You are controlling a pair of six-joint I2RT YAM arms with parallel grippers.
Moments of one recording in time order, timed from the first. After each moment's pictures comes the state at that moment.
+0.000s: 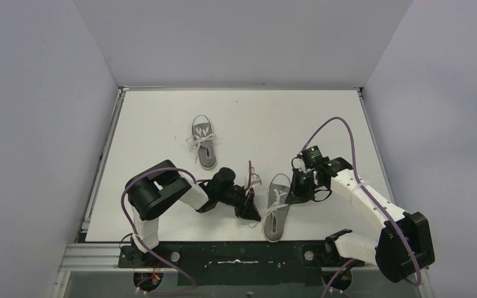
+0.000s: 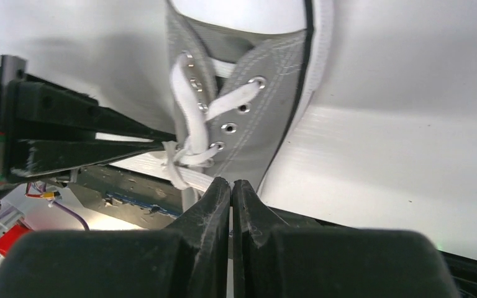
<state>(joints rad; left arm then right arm) -0.89 1.91 0.62 0.76 0.82 -0.38 0.42 1.19 0.79 -0.87 -0.29 0.58</state>
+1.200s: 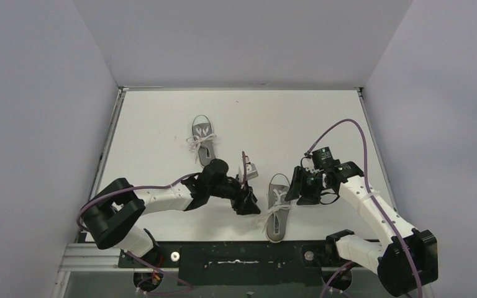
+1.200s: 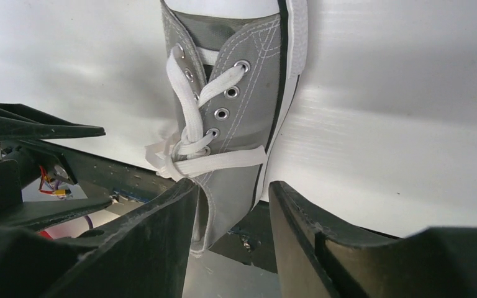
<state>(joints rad) -0.90 1.51 0.61 0.43 0.65 -0.25 0.32 1.08 0.73 -0.88 -0.33 0.54</state>
